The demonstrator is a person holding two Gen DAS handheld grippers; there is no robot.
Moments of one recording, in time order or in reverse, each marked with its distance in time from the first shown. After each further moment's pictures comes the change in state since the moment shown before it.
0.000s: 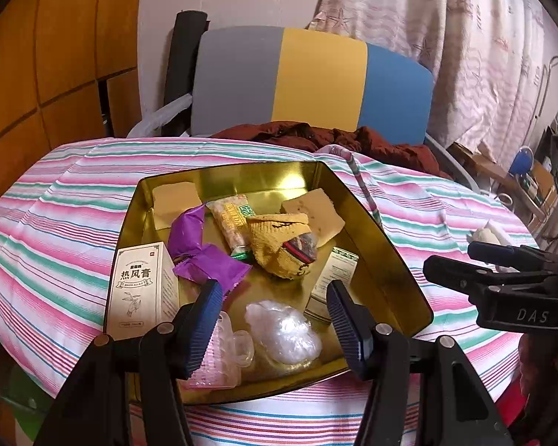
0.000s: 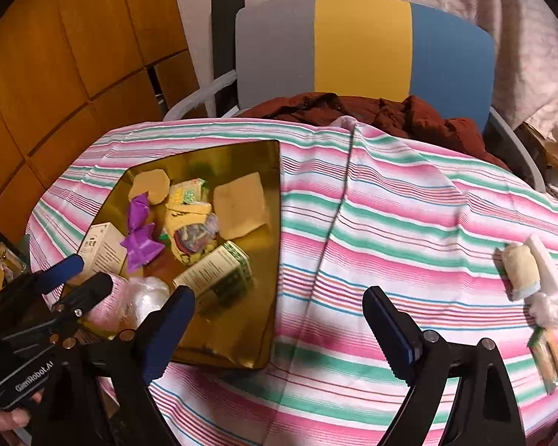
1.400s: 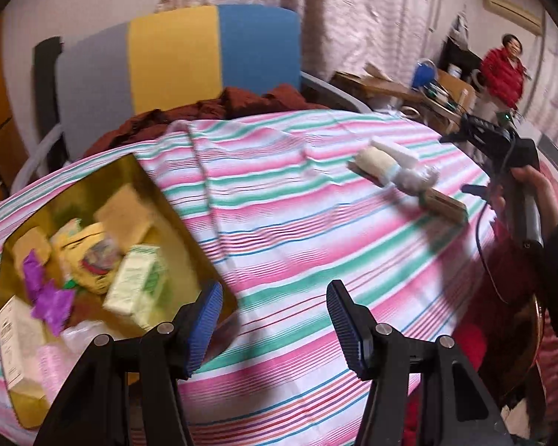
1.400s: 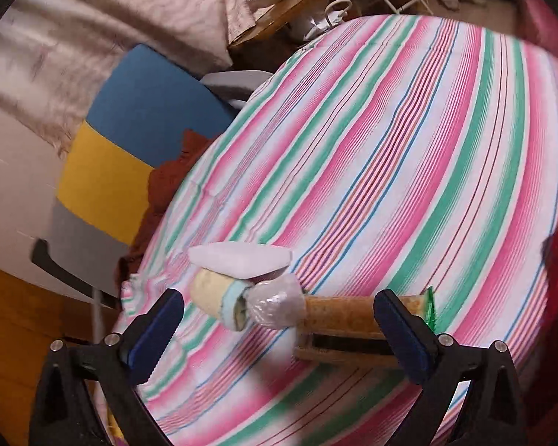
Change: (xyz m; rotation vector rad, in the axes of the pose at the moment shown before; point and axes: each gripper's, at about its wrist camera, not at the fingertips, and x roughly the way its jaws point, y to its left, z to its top) left arm 0.019 -0.154 -0.017 0.362 0.133 -0.299; right arm -0.069 -0.369 -0.108 1.101 -0.202 -0.110
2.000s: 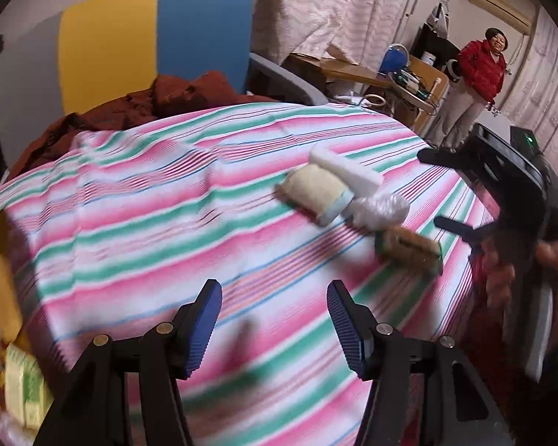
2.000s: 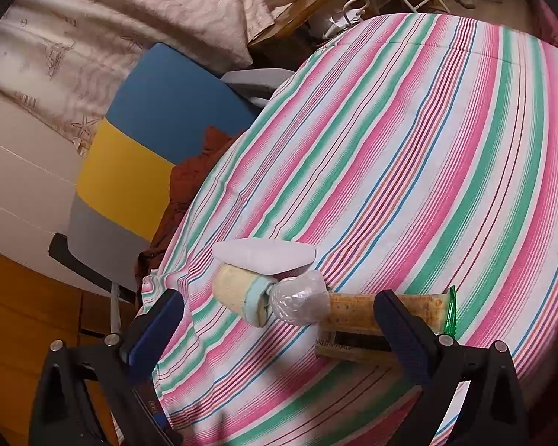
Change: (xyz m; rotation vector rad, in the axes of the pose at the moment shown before) left arm 0.103 -0.083 0.095 0.014 0.082 -0.163; right arm 0.003 0.004 -0.005 -0.020 0.011 0.073
